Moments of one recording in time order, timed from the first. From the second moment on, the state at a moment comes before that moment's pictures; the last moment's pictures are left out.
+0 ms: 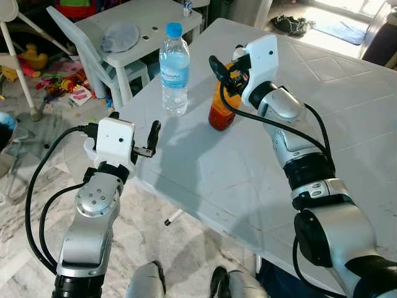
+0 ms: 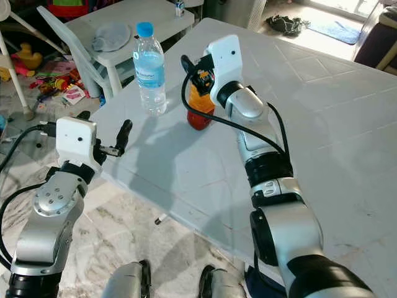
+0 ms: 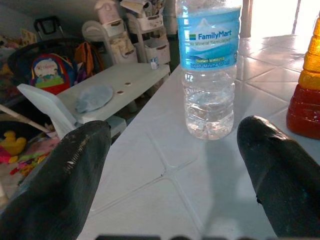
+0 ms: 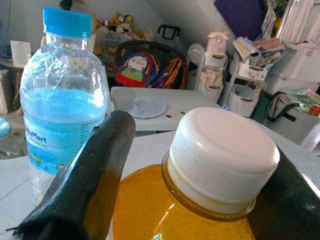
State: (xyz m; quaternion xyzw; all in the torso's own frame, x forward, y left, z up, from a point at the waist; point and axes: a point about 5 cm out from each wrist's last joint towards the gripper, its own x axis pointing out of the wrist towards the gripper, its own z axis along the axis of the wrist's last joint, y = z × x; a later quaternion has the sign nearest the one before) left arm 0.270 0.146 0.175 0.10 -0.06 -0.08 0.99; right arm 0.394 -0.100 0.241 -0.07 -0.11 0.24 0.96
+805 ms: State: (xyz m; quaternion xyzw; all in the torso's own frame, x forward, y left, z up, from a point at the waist) left arm 0.269 0.155 0.161 0.08 -0.02 -0.06 0.99; right arm 0.355 -0.118 0.232 -0.03 -0.14 0.21 0.97
